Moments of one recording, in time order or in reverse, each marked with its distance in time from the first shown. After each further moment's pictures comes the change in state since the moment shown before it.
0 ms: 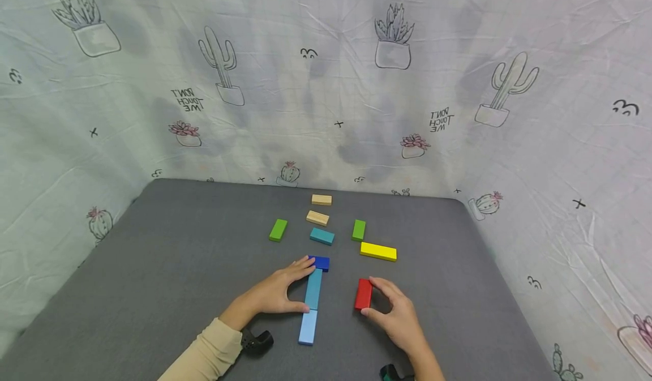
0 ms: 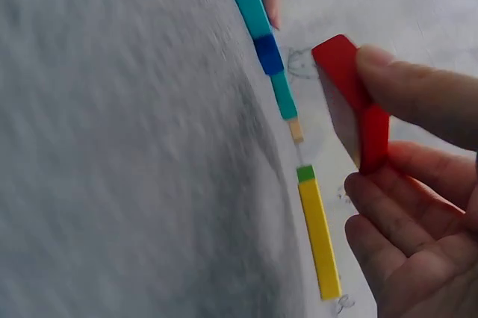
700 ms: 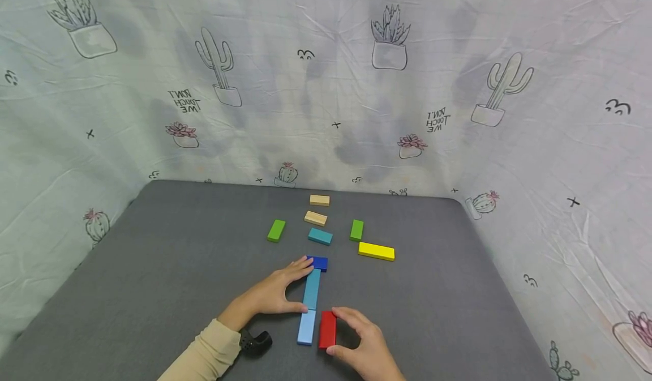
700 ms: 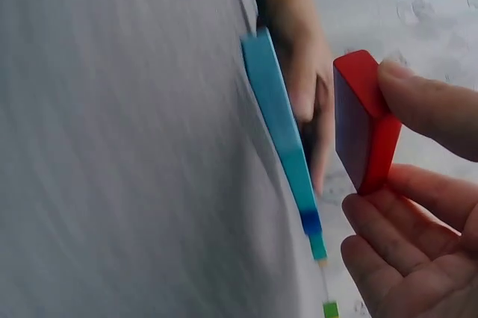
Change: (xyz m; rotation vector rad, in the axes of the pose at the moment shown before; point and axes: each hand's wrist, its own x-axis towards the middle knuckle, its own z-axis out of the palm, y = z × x) left_hand 0.000 0.002 0.001 0.022 0.000 -0.032; right_hand -0.038 -0.044 0.038 0.020 -0.284 0.064
